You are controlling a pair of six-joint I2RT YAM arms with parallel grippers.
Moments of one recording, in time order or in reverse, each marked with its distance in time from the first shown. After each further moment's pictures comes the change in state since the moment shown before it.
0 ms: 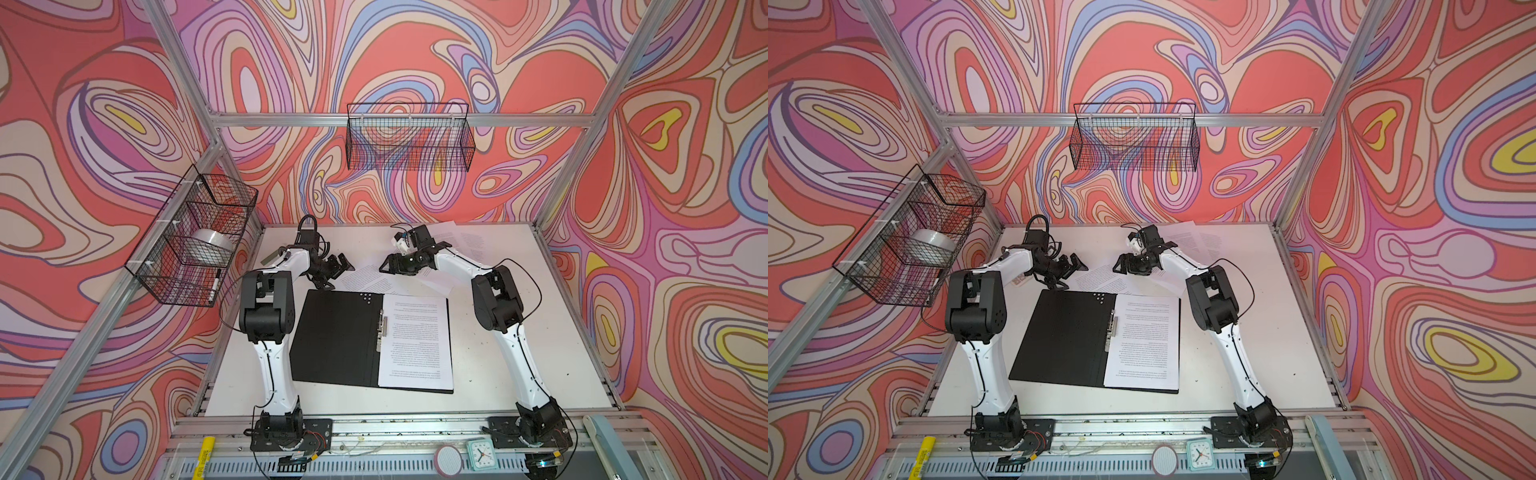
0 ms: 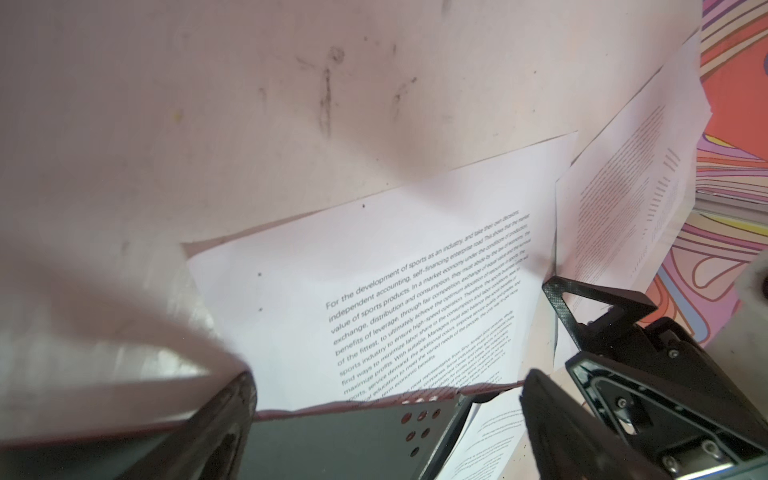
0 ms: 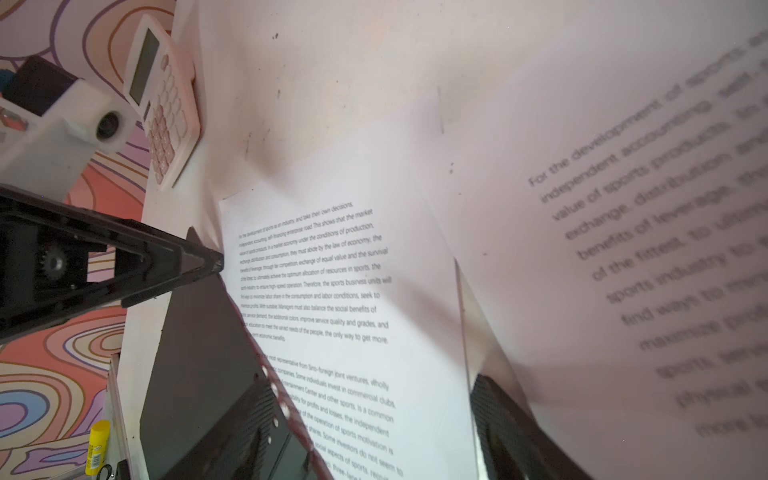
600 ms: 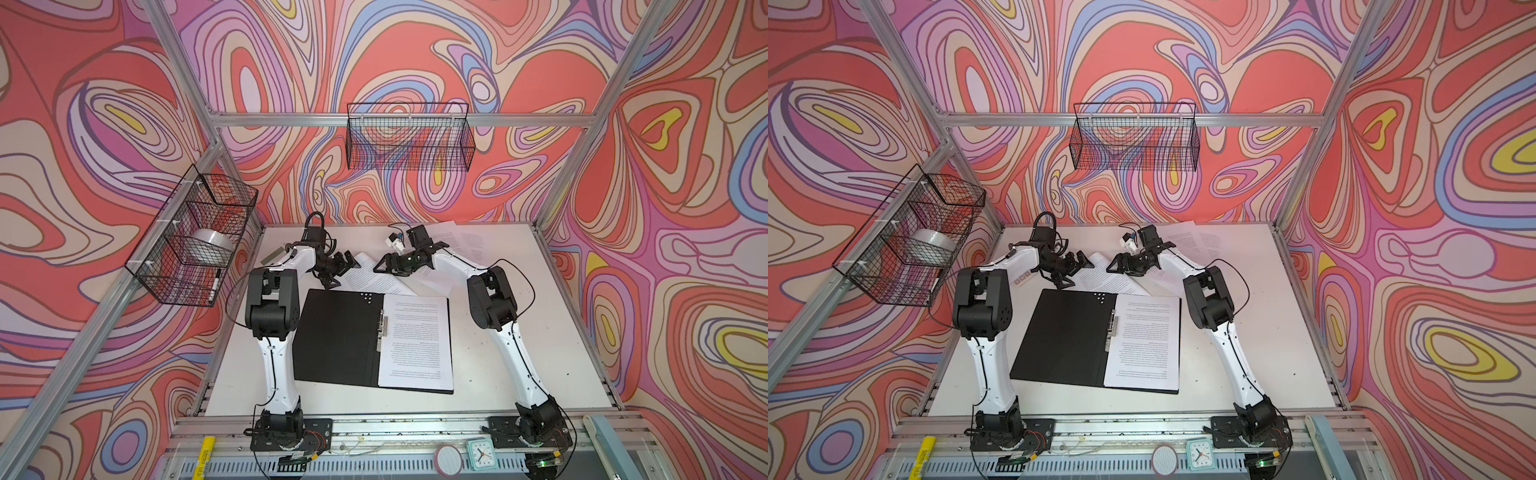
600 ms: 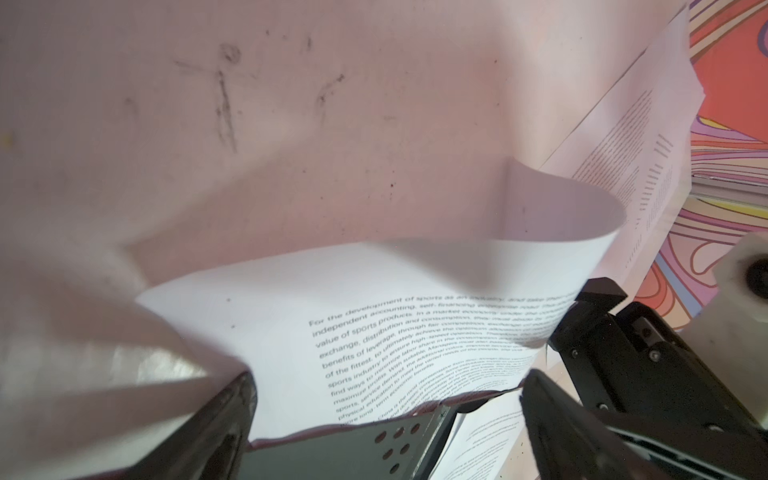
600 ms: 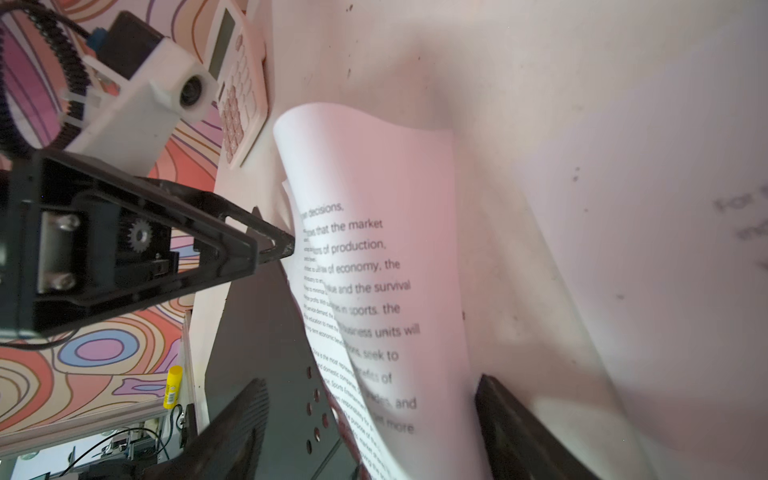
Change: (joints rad) left arm -0.031 0.042 0.061 -0.008 0.009 0.000; right arm -0.011 0.068 0.070 0.014 -0.204 0.007
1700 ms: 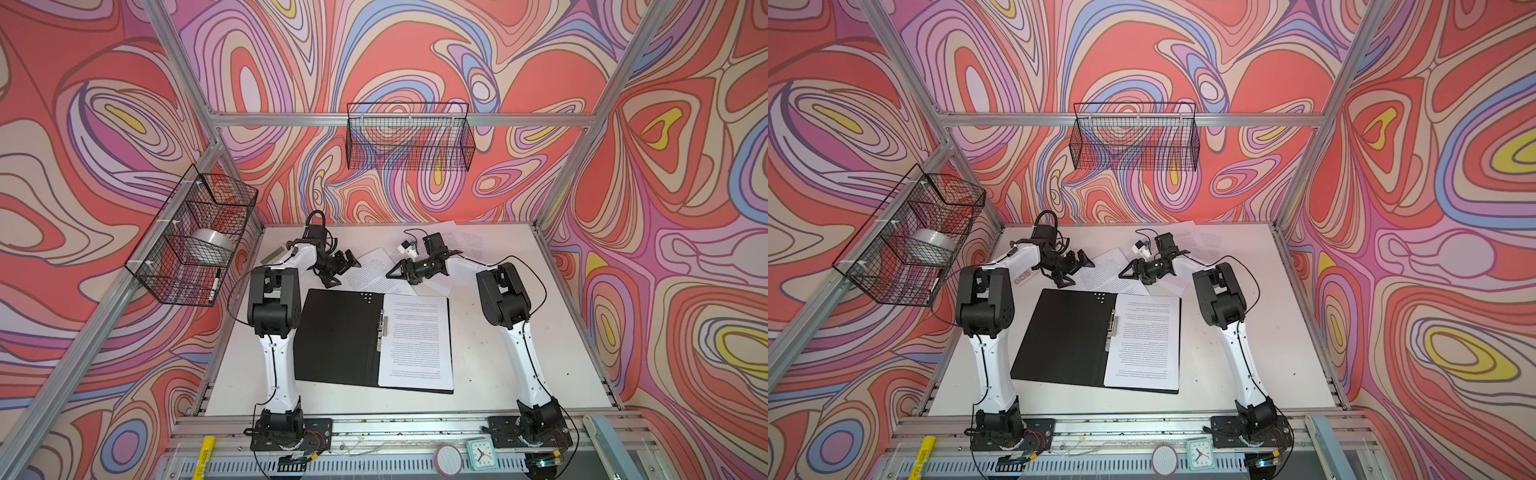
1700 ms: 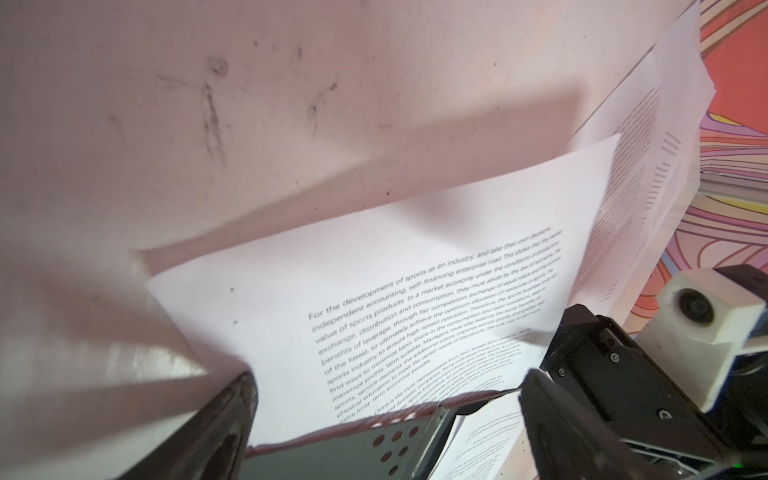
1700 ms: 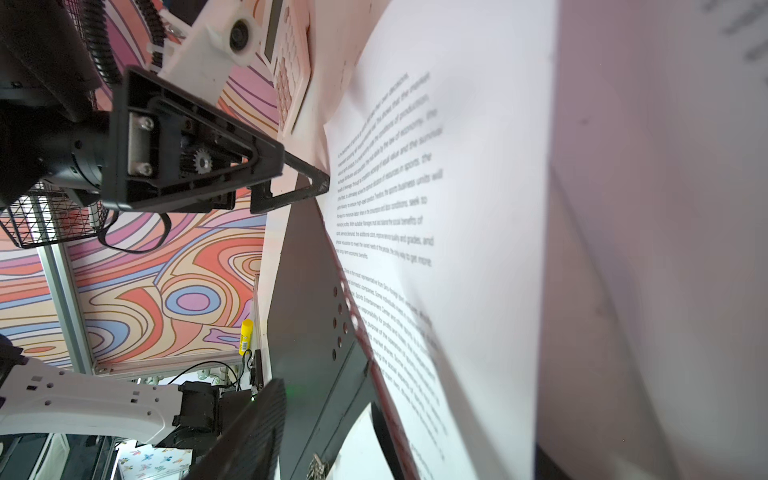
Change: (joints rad) left arm 0.000 0.031 0.054 -0.047 -0.005 0.016; right arm -0.087 -0.101 -0.298 0.170 -0.239 0.034
